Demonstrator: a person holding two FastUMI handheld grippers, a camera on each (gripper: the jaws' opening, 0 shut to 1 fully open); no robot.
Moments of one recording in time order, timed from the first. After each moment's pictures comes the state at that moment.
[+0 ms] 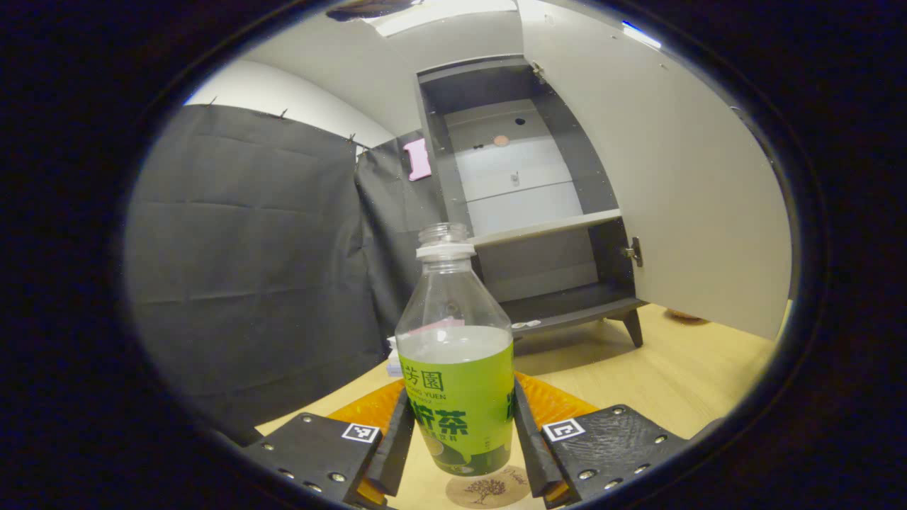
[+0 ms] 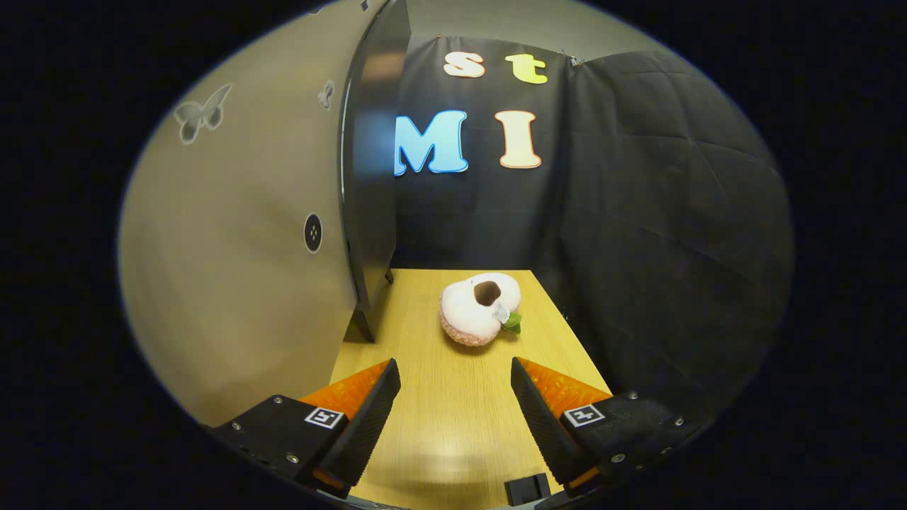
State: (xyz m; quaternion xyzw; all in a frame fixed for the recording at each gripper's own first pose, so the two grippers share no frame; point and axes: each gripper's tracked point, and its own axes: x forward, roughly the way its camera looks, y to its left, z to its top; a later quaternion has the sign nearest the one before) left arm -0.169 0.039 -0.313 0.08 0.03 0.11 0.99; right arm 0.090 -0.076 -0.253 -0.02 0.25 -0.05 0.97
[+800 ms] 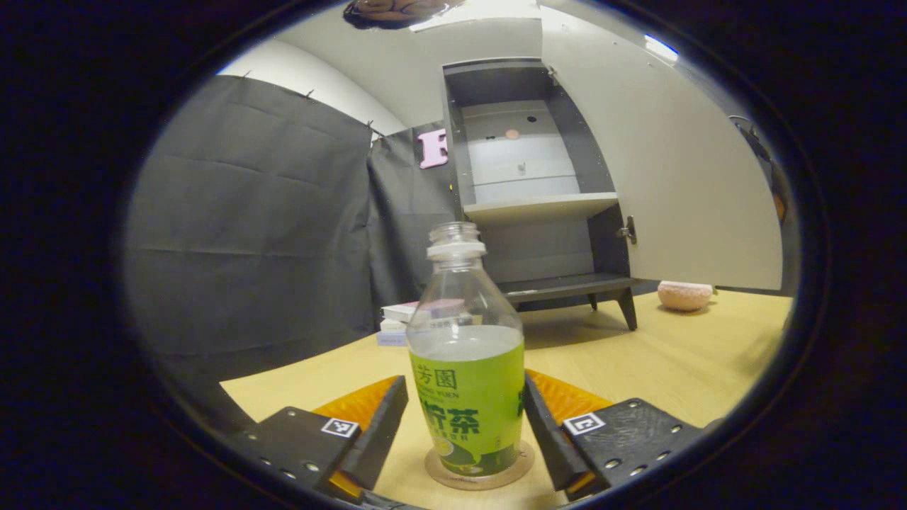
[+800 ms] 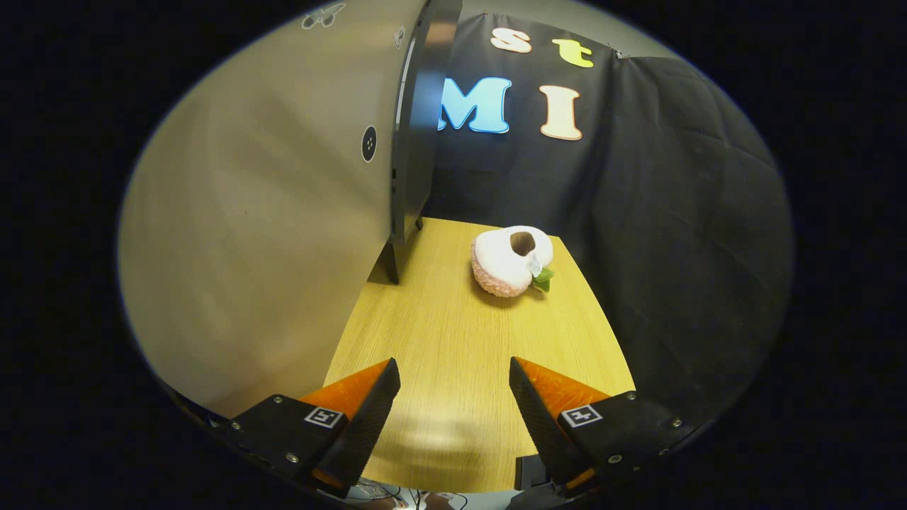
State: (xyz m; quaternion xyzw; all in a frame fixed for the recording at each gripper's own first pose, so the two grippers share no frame) left arm -0.194 0.041 -0.368 0.05 0.00 0.10 0.99; right arm 0.059 -0.043 -0.296 -0.05 0.31 0.00 0.95
